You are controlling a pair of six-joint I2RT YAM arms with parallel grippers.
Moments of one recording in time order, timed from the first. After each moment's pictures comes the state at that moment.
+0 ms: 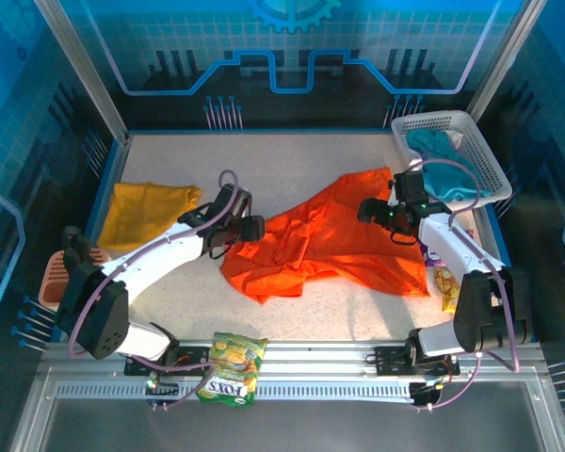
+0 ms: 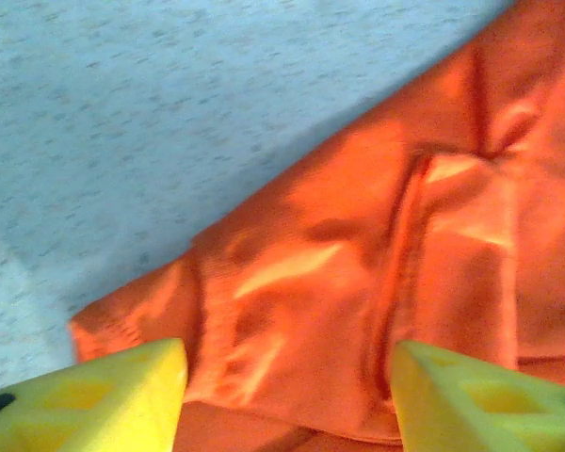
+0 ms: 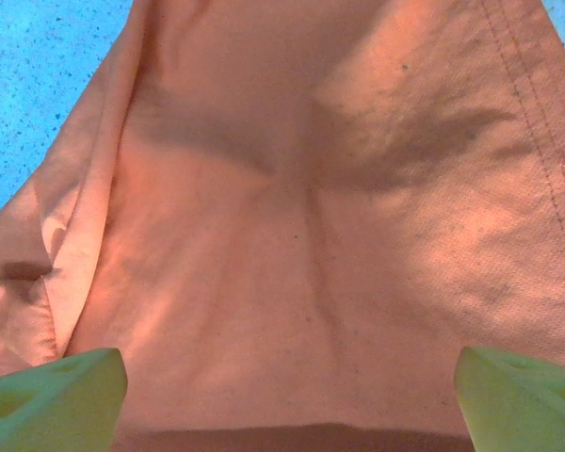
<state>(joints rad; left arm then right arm) -0.52 1.43 0.98 -0.47 -0.04 -0.56 0.12 1.41 0.94 -0.51 -0.11 0.40</state>
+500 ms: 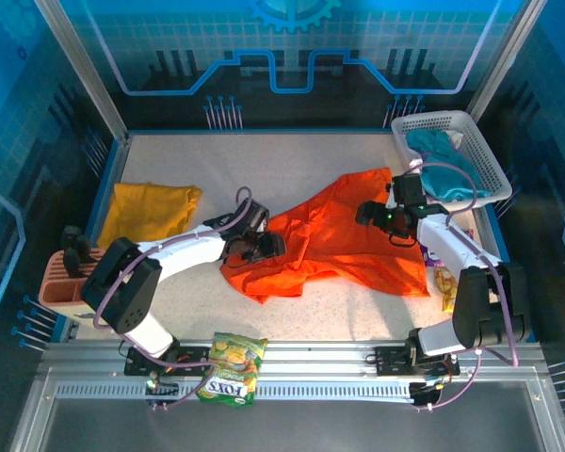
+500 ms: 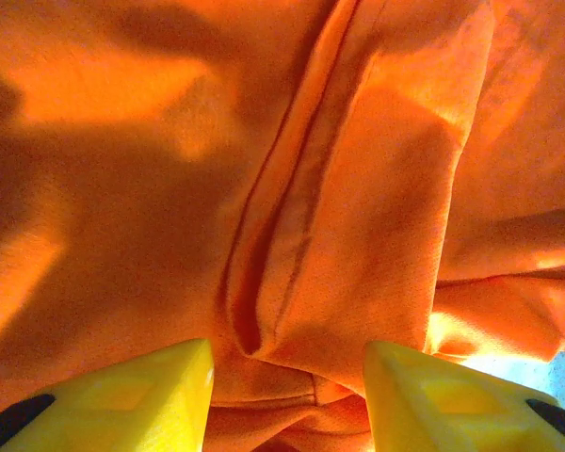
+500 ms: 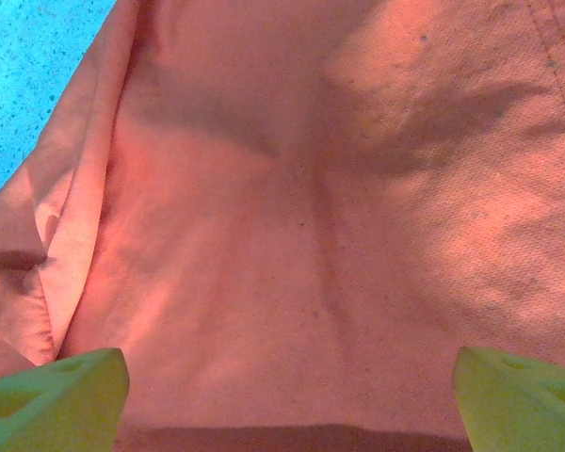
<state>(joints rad) -0.59 1.61 0.91 -0.34 0.23 -0.83 0.12 1.44 0.92 -0.48 -0.14 0.41</state>
